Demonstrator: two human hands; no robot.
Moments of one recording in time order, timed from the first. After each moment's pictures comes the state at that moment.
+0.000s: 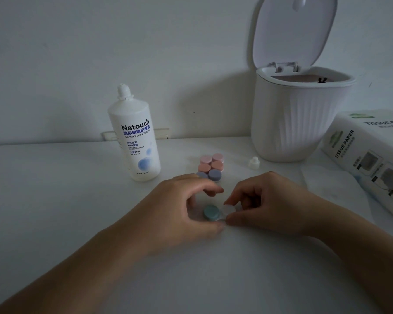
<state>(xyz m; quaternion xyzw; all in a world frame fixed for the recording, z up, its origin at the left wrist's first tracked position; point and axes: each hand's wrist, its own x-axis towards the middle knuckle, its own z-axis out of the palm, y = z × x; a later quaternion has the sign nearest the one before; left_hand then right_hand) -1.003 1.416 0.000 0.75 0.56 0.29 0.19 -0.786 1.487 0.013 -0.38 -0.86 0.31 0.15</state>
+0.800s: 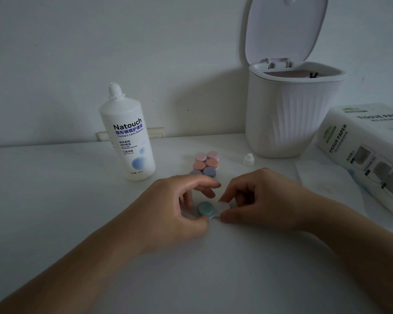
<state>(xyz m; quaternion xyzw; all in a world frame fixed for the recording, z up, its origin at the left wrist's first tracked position) -1.003 1.415 -0.001 0.74 0.56 0.30 0.22 -0.785 1.487 0.012 -0.38 -0.86 0.31 0.14</state>
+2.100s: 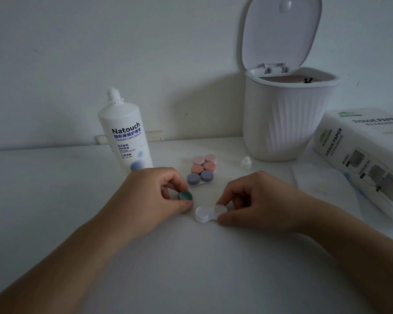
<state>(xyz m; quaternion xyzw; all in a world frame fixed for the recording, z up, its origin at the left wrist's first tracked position) -1.023 1.426 0.002 0.66 0.65 0.33 0.16 -0.785 1.487 0.013 -0.38 -0.86 0.32 0.14</state>
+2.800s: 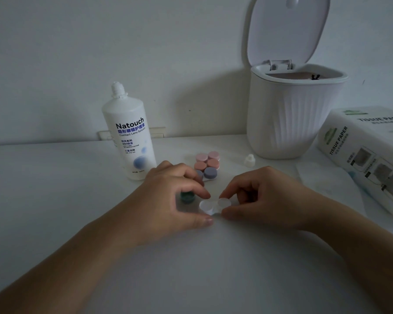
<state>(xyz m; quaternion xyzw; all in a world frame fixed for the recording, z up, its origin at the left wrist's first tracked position) -1.012 1.420 0.007 0.77 0.56 0.26 0.13 -0.783 1.488 0.011 -0.36 -0.86 0.31 0.18</state>
